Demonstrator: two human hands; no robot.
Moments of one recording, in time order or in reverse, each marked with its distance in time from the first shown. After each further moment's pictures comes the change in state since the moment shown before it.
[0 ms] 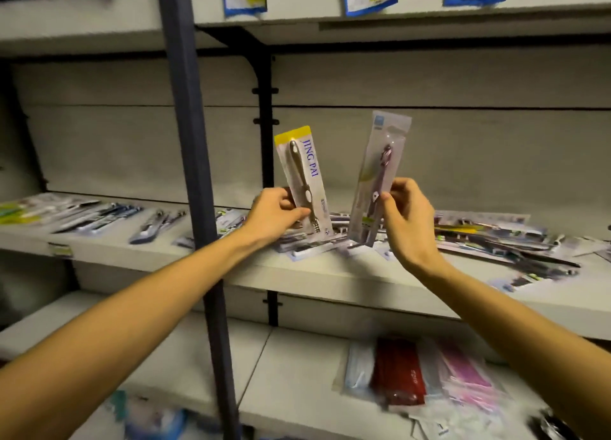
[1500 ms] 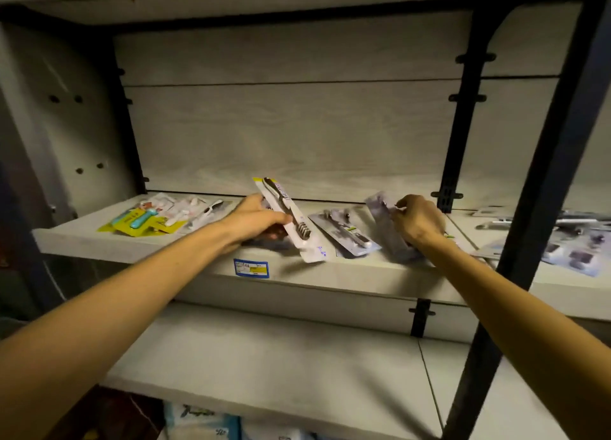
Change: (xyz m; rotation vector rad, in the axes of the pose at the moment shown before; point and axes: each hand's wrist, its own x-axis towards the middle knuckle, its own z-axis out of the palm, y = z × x) left_hand 0.037 -0.243 -0.452 -0.051 -0.128 -0.324; right_hand 0.016 0.007 0.471 -0.896 -0.125 0.327
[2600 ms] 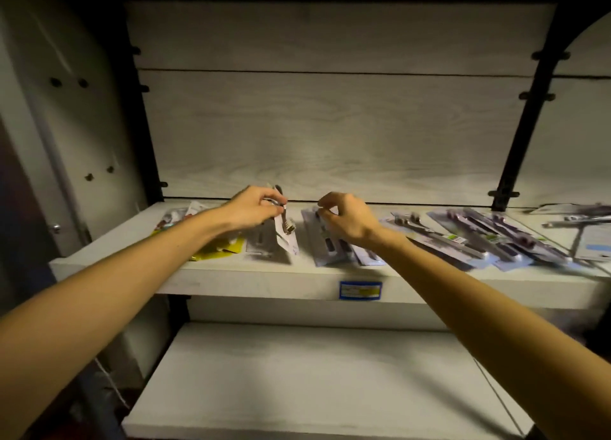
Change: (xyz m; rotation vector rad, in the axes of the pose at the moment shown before) left_hand 0.099 -0.076 -0.187 0.388 -0.230 0.215; right_hand -0.043 -0.250 0.117 0.111 -0.266 -0.326
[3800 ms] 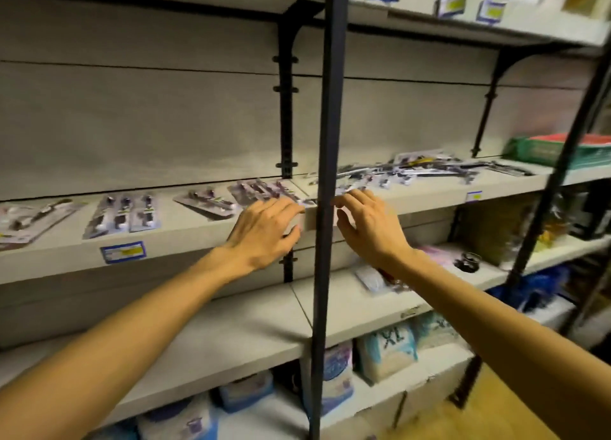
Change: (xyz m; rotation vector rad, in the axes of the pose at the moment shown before) left_hand -0.103 0.275 0.314 0.547 0.227 0.865; right_hand -0.351 0.201 -0.236 -0.546 0.411 -0.036
